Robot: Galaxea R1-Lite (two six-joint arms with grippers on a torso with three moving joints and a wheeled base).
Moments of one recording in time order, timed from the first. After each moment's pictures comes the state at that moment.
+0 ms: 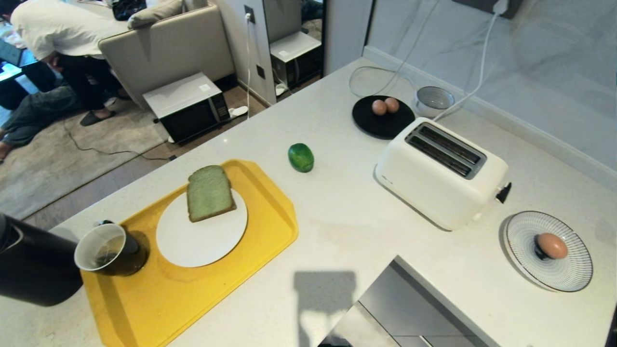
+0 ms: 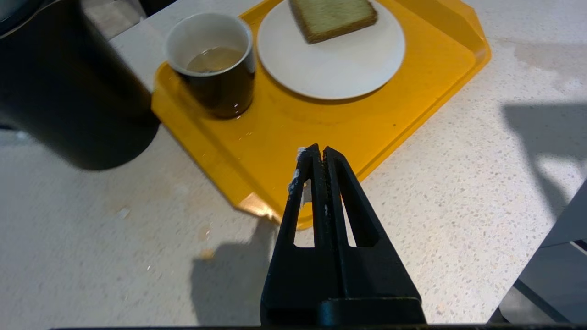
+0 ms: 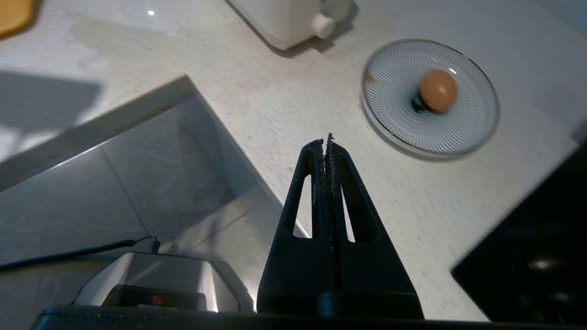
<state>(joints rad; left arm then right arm) 0.00 0.00 0.00 0.00 0.00 0.00 0.00 0.00 0.00 0.00 0.03 -0.06</state>
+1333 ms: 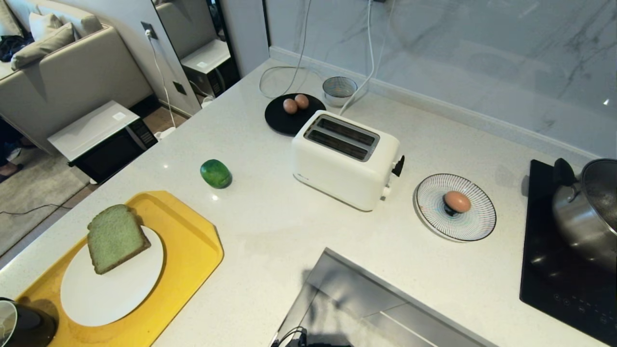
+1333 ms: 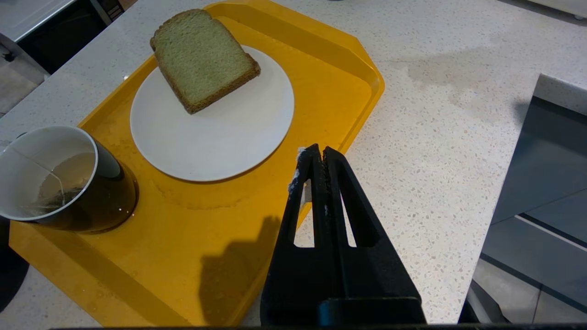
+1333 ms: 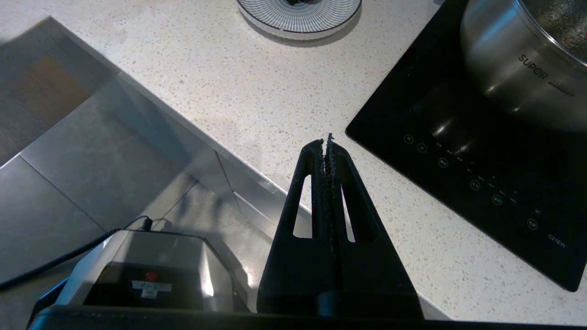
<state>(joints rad) 0.00 0.00 0.00 0.00 0.00 0.00 0.00 0.00 -0.04 0.11 0.00 -0.07</state>
